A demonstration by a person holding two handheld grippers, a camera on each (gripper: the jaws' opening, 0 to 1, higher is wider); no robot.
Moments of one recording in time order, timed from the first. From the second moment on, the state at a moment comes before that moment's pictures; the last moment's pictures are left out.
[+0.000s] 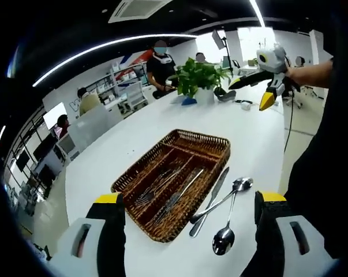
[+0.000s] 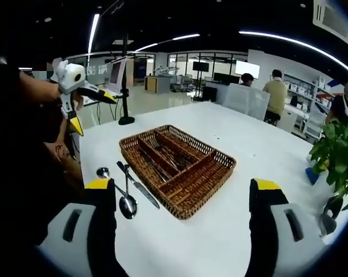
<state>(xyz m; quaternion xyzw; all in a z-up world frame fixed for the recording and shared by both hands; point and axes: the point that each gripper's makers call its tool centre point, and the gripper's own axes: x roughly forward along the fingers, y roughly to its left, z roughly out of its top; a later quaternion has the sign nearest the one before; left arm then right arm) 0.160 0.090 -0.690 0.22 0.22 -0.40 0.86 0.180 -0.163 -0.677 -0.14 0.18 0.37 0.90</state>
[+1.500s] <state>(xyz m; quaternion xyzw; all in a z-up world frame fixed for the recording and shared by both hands) 0.163 0.016 -0.806 0.34 0.27 -0.57 0.70 0.167 -0.194 -0.692 -0.09 0.22 0.33 0.91</state>
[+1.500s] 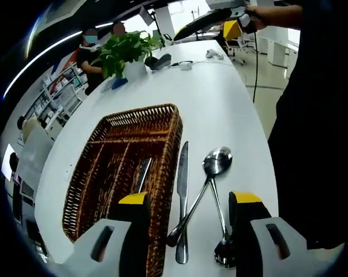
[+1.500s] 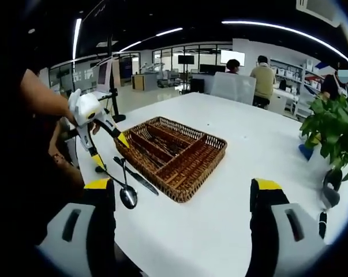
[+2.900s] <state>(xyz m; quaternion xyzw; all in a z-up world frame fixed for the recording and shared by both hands) 0.150 -0.007 -0.866 0.36 0.27 -0.69 0.57 0.159 -0.218 -0.692 -0.07 0.24 0.26 0.93</state>
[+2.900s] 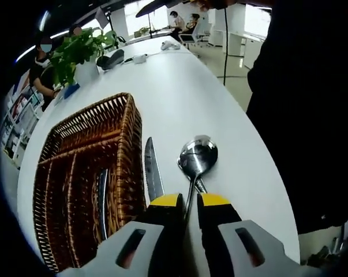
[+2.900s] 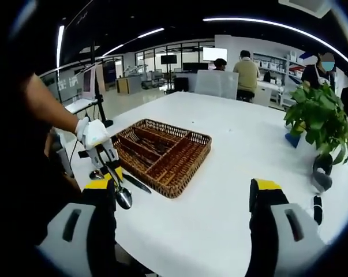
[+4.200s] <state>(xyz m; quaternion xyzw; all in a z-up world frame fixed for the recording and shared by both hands) 0.164 -0.020 -0.837 0.33 0.26 -0.68 0.60 0.167 -0.211 -0.691 -0.06 0.24 0.25 0.94</state>
